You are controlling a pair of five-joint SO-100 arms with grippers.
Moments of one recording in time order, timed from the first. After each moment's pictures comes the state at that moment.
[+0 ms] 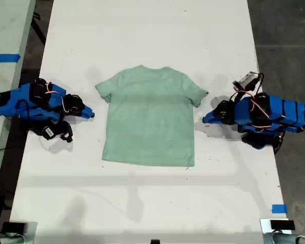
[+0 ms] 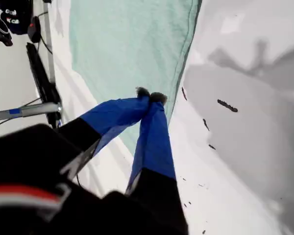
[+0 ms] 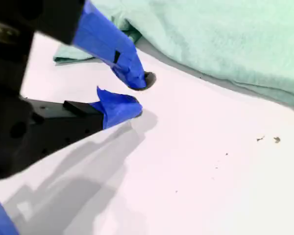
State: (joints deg) arm 0 2.0 190.9 172.9 76.7 -4.4; arm 1 11.5 193.0 172.4 70.0 7.2
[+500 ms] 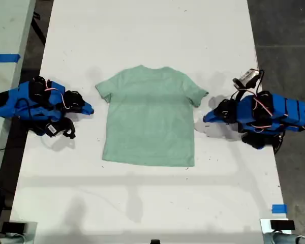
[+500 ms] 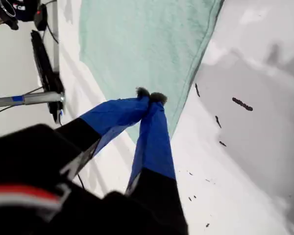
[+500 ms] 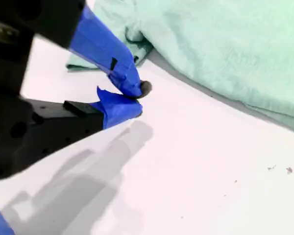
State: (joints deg) arm 0 -3.0 187.2 170.1 73.9 -3.2; arm 1 10.7 189.5 166.7 71.4 4.4
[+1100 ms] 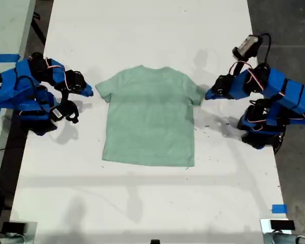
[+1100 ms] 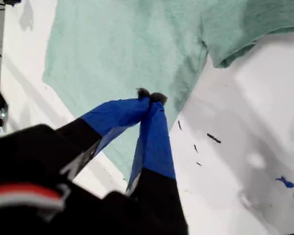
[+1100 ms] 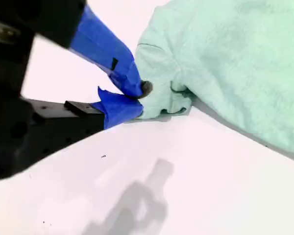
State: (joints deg) arm 0 -15.8 144.9 132.6 74.9 13.0; arm 1 28.8 146.9 127.4 79.2 -19.4
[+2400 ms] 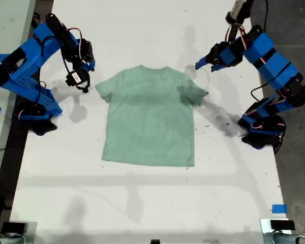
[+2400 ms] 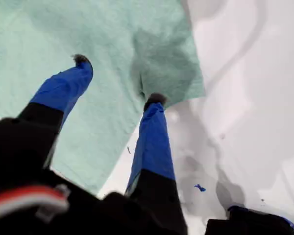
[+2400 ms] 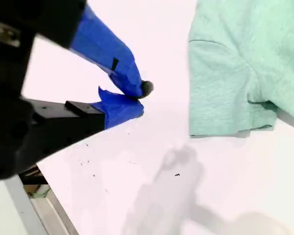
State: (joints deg) arm 0 -34.5 107.1 88.5 92.7 30.6; arm 1 49.7 112.8 92.8 92.1 -45.7
